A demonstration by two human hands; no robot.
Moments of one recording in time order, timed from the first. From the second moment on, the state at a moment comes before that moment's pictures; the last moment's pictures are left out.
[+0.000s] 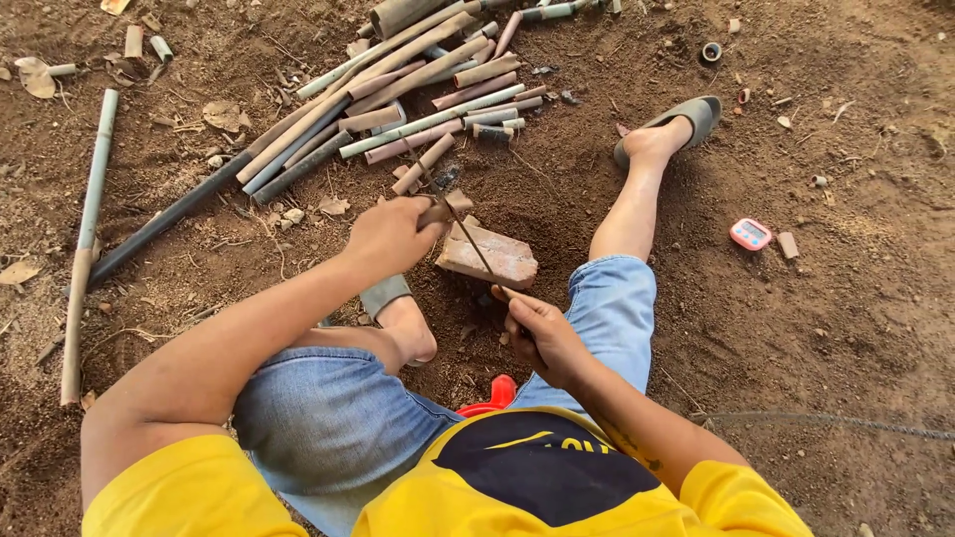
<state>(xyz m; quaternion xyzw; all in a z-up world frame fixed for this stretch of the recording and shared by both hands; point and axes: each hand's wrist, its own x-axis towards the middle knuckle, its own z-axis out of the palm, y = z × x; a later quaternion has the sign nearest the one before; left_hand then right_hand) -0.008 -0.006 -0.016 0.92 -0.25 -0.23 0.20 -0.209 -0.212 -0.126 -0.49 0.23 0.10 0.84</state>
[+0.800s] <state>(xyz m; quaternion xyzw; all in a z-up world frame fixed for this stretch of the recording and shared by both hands) -0.001 0.006 -0.033 0.91 -0.24 -0.27 0.23 -0.215 -0.209 -0.151 -0.48 0.17 0.08 0.85</state>
